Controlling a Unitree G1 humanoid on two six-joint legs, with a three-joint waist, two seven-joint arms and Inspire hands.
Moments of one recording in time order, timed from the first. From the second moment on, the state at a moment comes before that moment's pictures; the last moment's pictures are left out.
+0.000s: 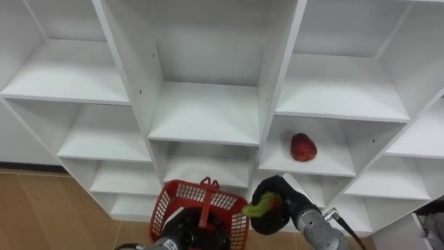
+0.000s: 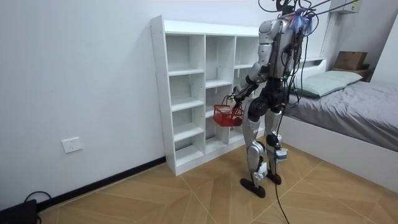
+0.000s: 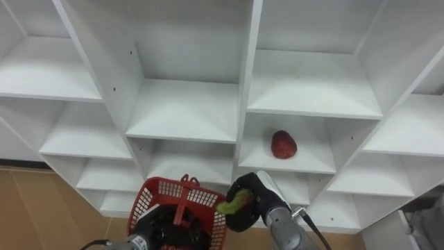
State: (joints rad) left arm 0.04 0.11 -0.32 0.66 -0.18 0.10 -0.13; right arm 0.01 -0.19 0.32 0.50 -0.32 0.10 0.03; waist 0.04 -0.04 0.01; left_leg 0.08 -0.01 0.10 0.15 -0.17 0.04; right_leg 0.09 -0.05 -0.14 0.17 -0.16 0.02
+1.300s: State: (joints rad) left arm 0.05 0.14 -0.40 0.69 -0.18 0.10 -0.16; right arm -0.09 -0.16 0.40 0.63 -0.32 0.11 -0.04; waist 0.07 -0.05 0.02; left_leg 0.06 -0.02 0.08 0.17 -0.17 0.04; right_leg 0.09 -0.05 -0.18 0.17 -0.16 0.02
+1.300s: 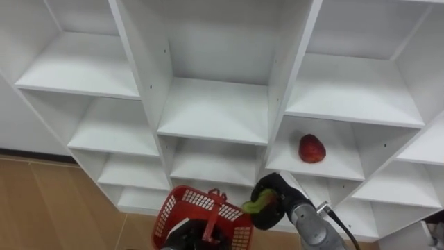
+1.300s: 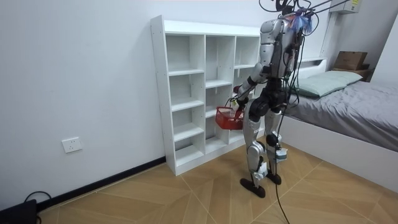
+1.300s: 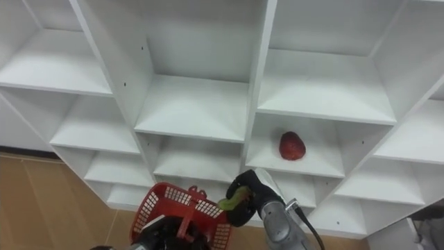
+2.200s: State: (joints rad) left arm 0.05 0.13 -0.43 0.69 -0.15 0.11 -0.17; right arm -0.14 -0.13 0.47 0.68 -0.20 0.11 0.01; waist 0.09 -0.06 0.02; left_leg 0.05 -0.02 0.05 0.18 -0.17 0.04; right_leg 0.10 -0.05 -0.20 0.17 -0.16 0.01
